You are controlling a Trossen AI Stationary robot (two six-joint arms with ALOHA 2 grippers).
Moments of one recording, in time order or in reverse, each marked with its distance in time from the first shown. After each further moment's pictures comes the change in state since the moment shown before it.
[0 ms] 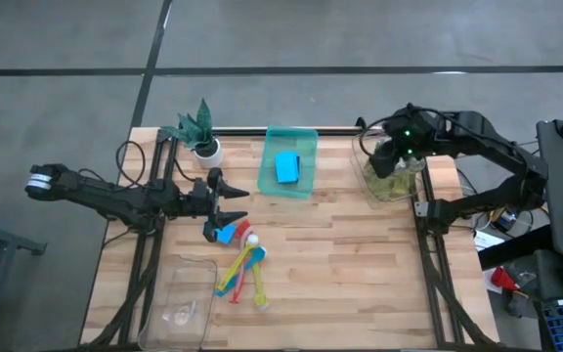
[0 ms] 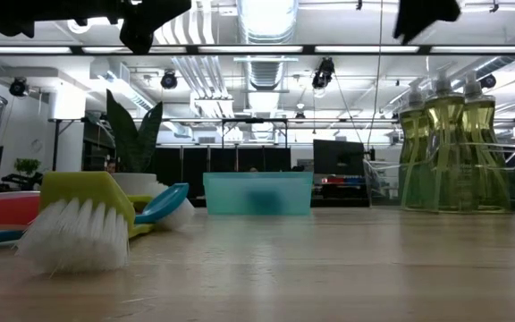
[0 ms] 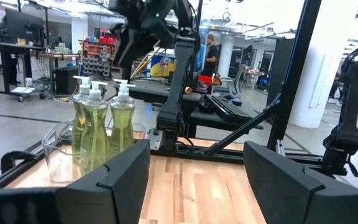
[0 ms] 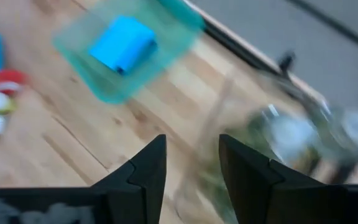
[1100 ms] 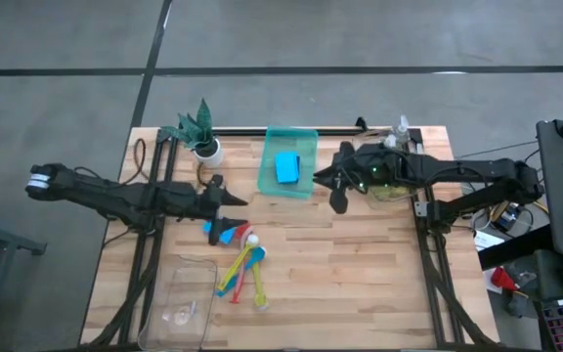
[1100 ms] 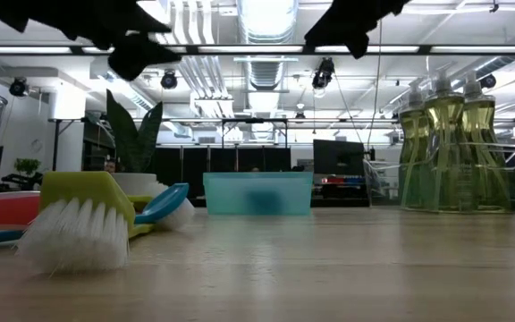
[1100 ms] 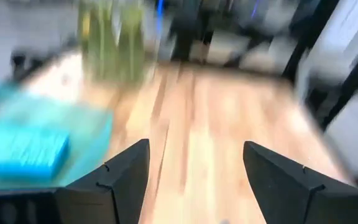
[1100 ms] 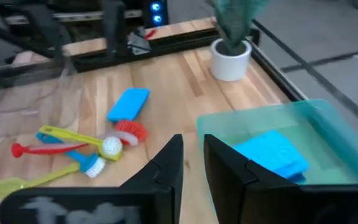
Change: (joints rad) left arm 0.003 0.004 0.100 -0.516 -0.002 -0.086; right arm 0.192 0.037 -0.525 1.106 -0.185 -0.335
